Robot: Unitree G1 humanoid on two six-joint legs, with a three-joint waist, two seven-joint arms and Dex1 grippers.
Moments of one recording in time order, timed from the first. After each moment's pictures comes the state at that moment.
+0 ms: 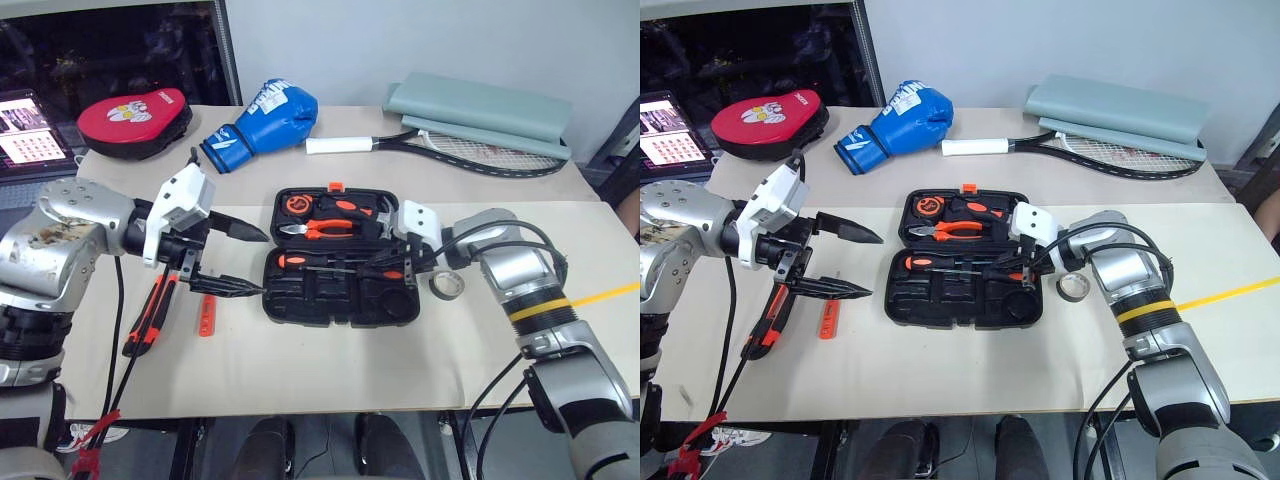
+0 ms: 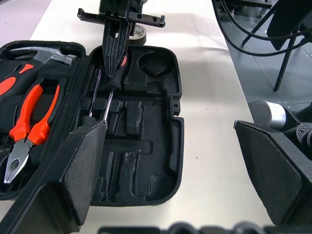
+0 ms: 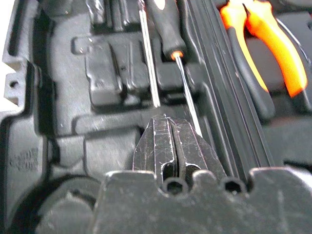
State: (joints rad) left arm -0.67 0.97 -0.06 -0.14 -0.55 0.61 -1.46; right arm -0.81 -0.57 0.28 0.34 0.06 0.29 1.27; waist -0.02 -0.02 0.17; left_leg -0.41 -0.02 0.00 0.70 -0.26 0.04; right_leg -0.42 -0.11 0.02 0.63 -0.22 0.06
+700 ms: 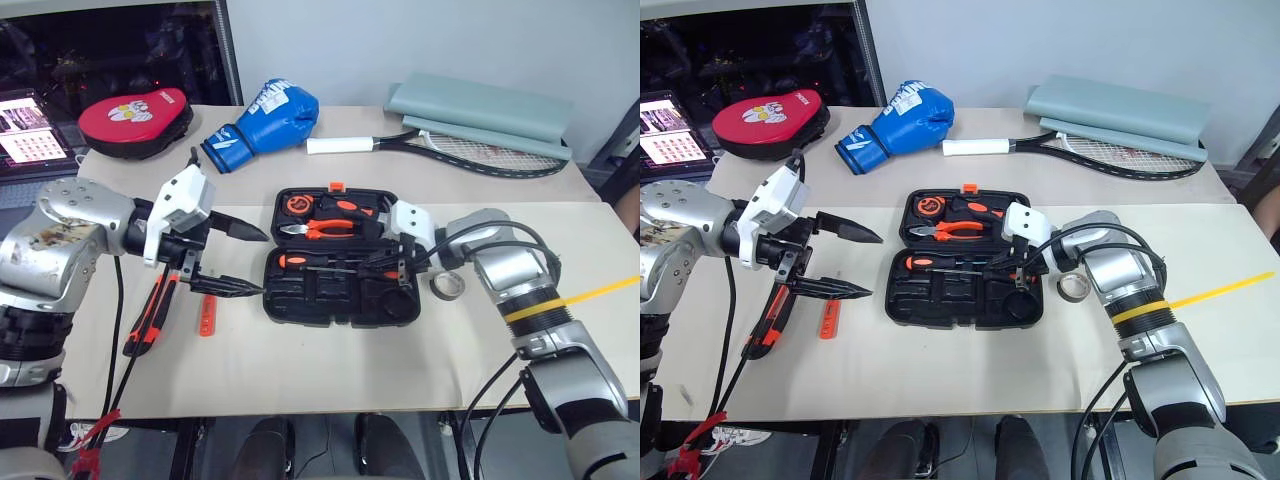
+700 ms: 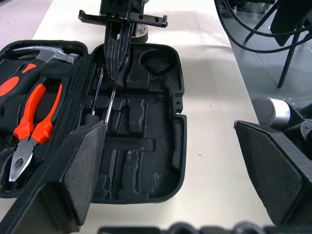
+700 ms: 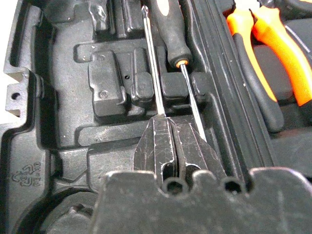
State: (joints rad) left arm -0.67 0.95 -0.06 -0.14 -0.53 0.58 -1.47; right arm -0.79 -0.56 0.30 0.32 0.05 0.31 1.25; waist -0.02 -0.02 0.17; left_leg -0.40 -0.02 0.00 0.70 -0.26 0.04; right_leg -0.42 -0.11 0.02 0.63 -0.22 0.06
